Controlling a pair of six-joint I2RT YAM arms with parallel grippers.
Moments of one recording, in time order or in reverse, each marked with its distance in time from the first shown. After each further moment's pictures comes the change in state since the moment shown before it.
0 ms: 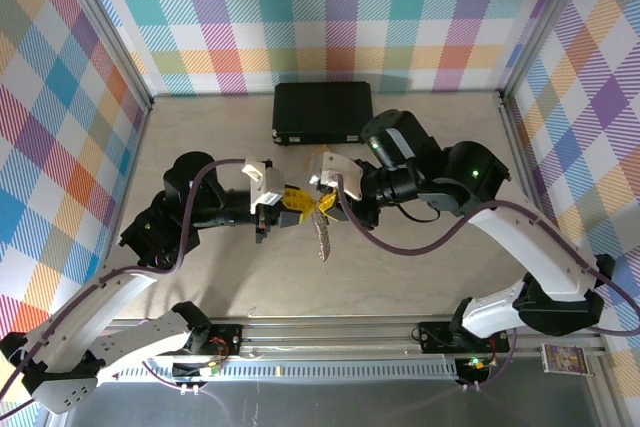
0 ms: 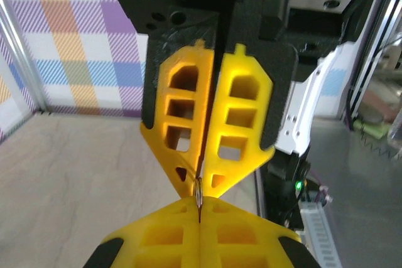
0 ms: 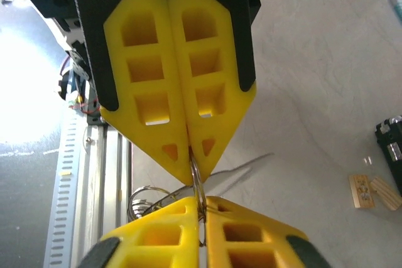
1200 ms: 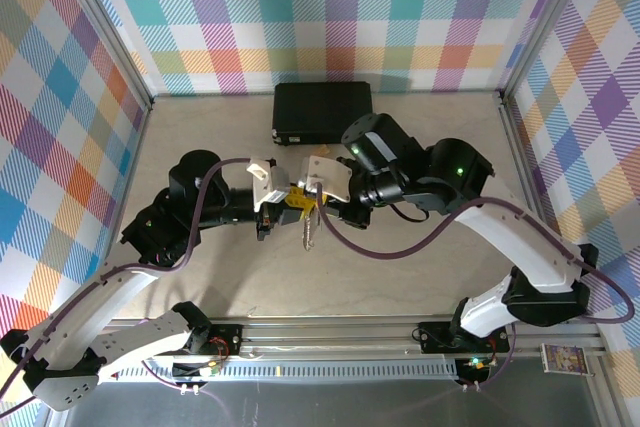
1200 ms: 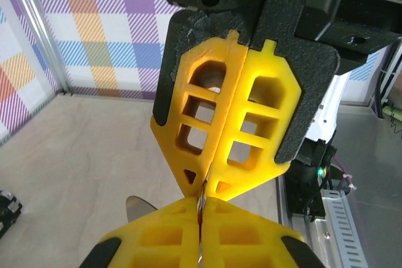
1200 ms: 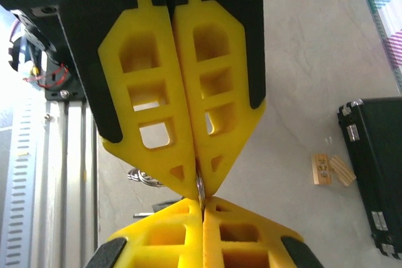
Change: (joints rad) left arm -0.001 0.022 0.029 -0.106 -0.100 0.077; right arm 0.080 0.099 0.119 -0.100 0.207 -0.049
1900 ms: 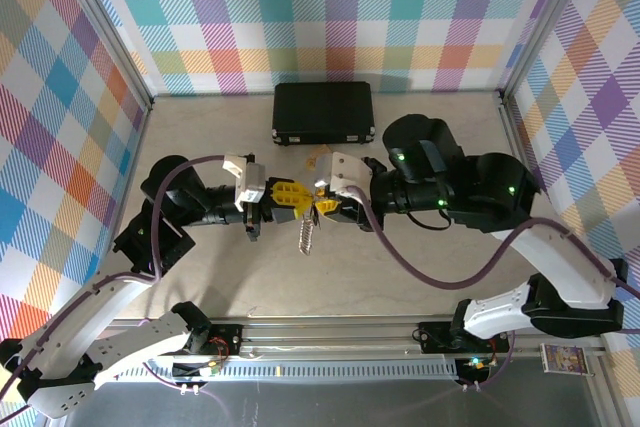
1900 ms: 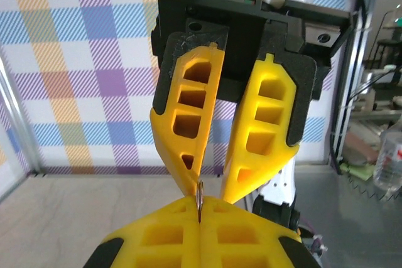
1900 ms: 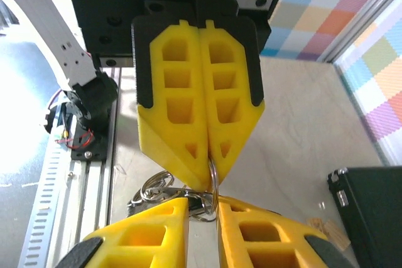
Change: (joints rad) left arm -0.003 -0.056 -0.035 0.318 0.160 -0.197; right arm 0.044 -0.146 -0.038 0.167 -0.083 0.048
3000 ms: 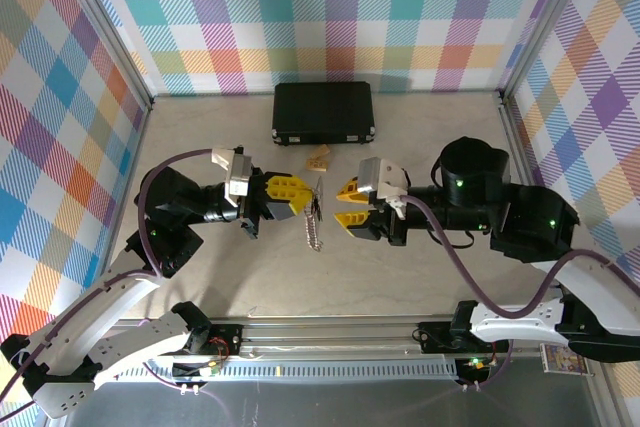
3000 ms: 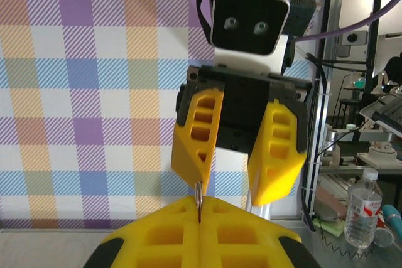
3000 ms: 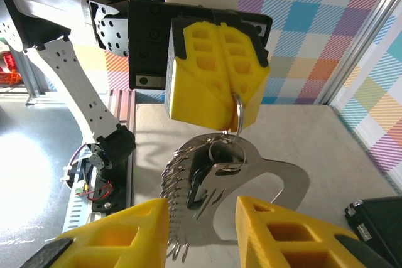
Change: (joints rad) left arm -0.002 -0.001 -0.089 0.357 0.036 -0.266; right arm -0.001 -0.254 -0.309 0.272 -0.055 0.141
